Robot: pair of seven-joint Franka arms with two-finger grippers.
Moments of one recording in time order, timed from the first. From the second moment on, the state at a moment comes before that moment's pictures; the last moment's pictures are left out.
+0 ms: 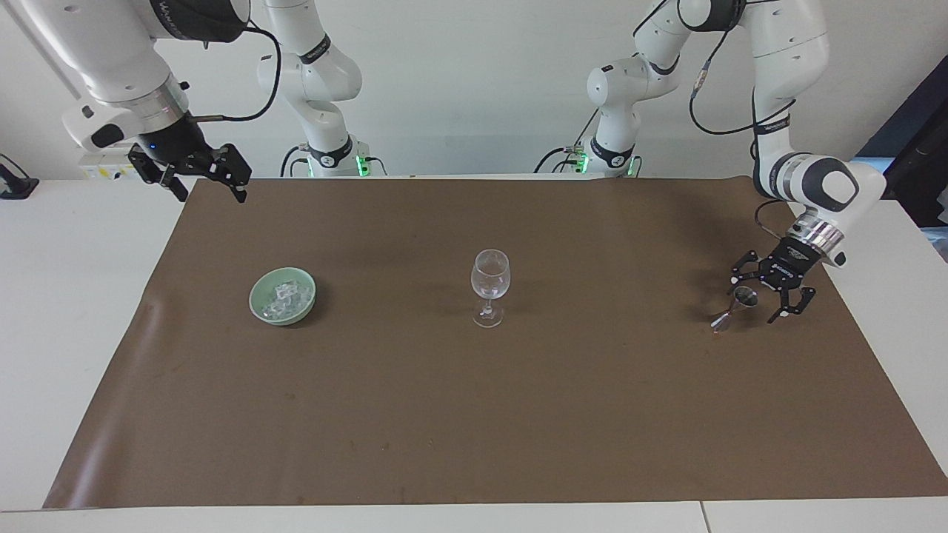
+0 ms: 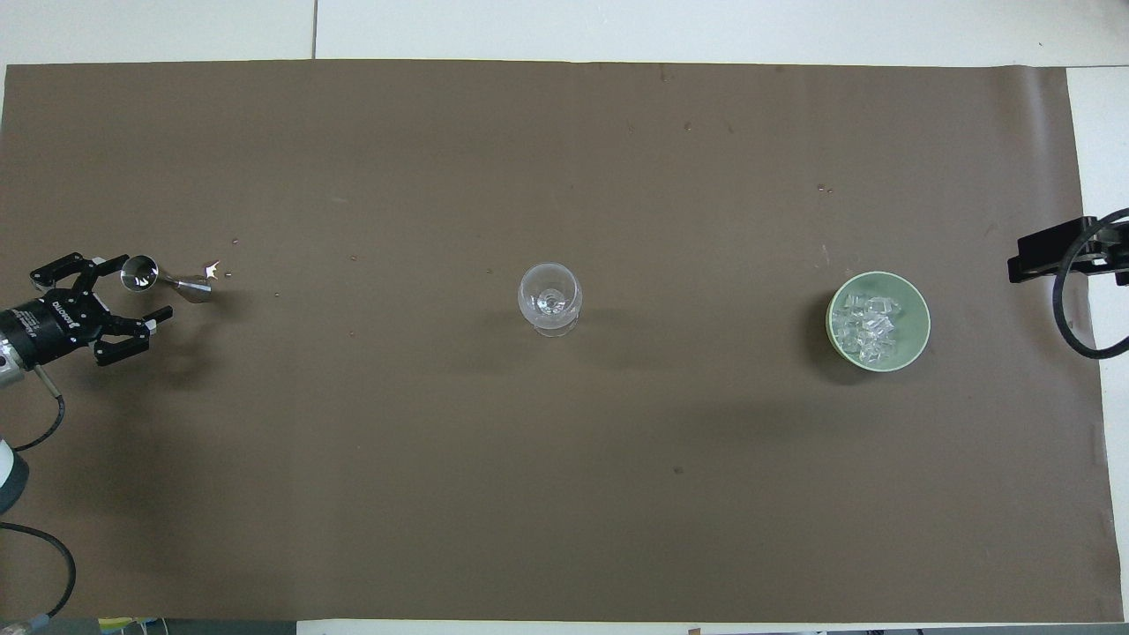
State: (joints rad) left arm 0.21 0.24 0.21 -2.19 -1.33 2.17 -0.82; right arm -0.08 -0.02 0.03 -1.57 0.00 1.51 0.00
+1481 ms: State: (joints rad) left arm 0.16 0.19 0.21 -2.32 -1.69 2.25 -0.65; right arm -0.08 -0.02 0.03 -1.57 0.00 1.51 0.00
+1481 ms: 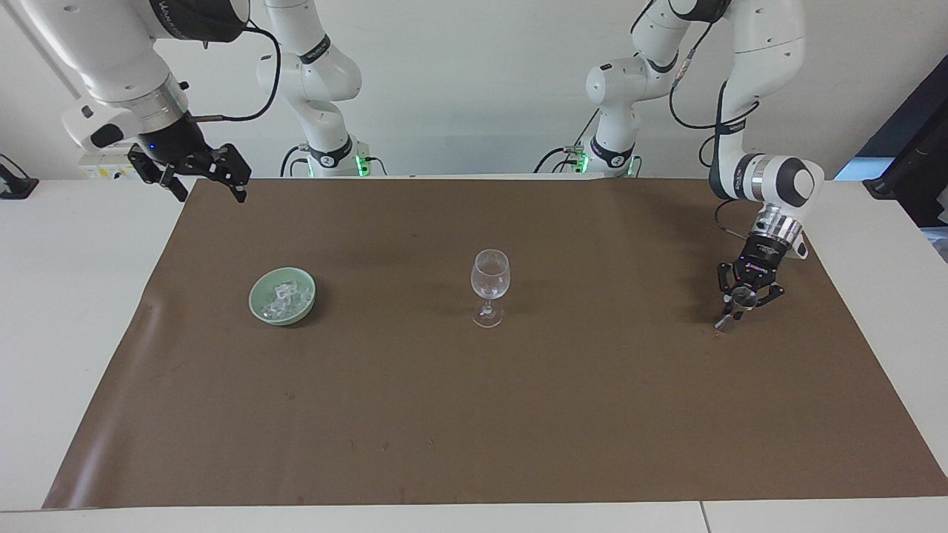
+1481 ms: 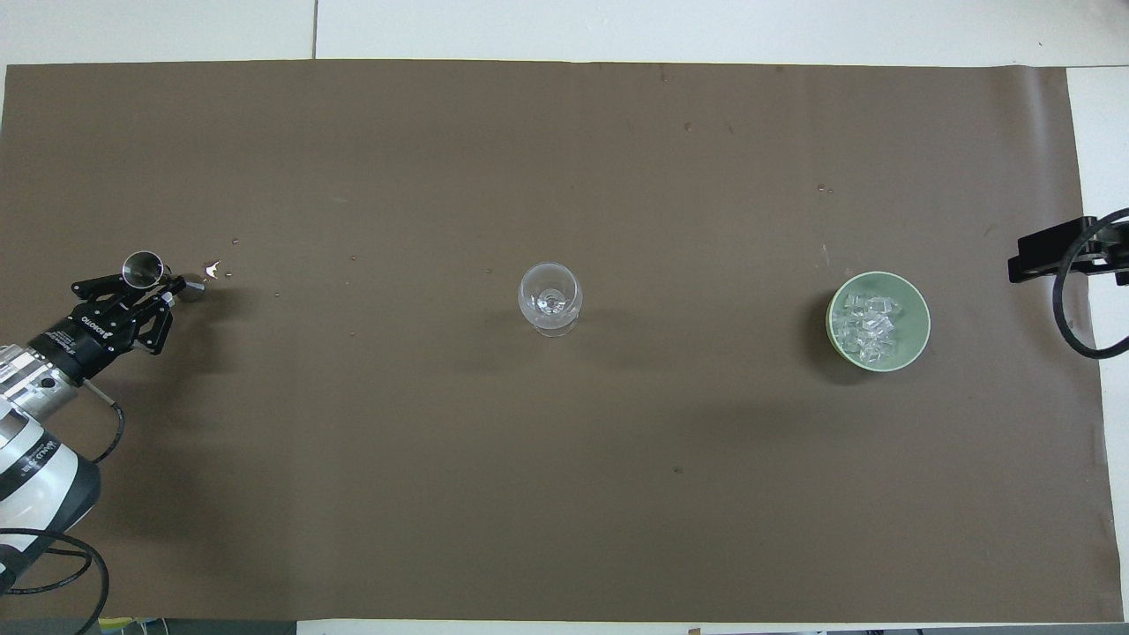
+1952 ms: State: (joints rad) left arm 0.13 0.10 0.20 -2.33 -1.69 2.24 -0.67; right arm -0.08 -0.02 0.03 -1.57 0.00 1.51 0.00
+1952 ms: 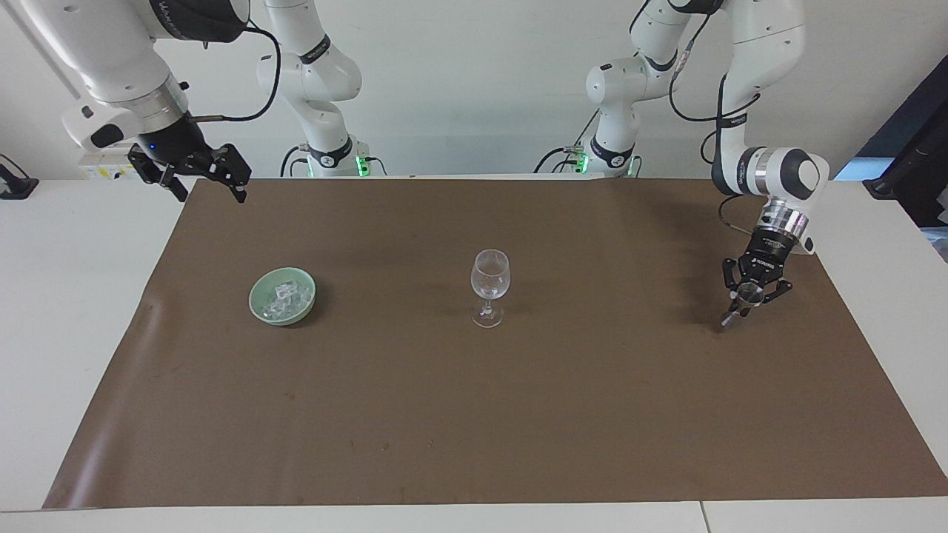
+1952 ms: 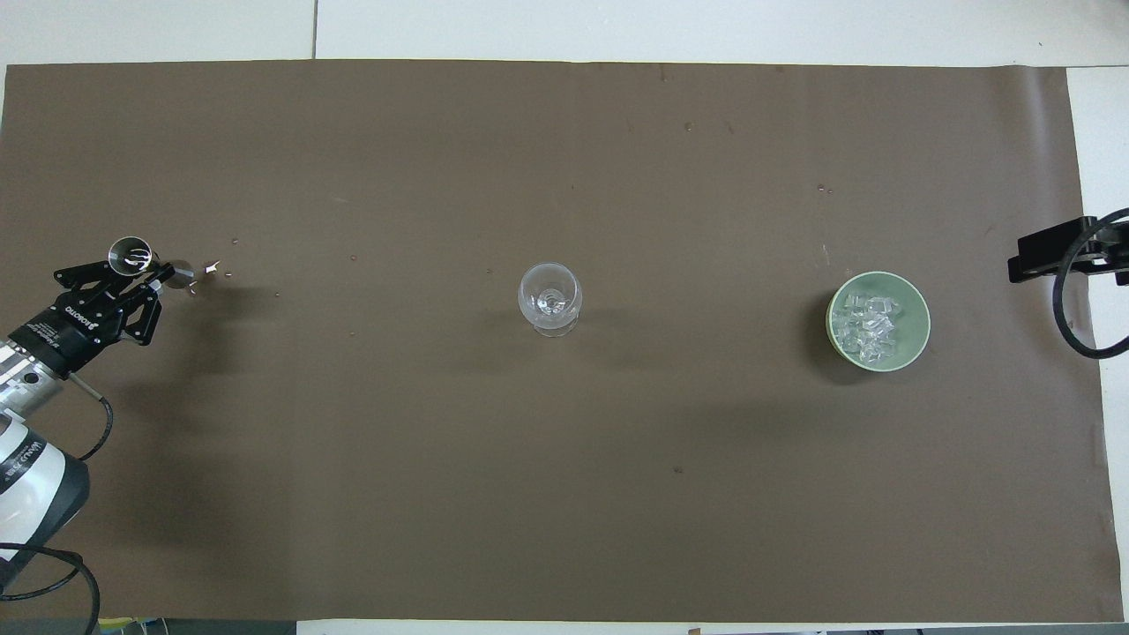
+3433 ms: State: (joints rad) left arm -0.39 -0.10 0.00 -2.29 -1.53 2.64 -1.12; right arm -0.08 -0.02 0.03 -1.57 0.00 1.51 0.00
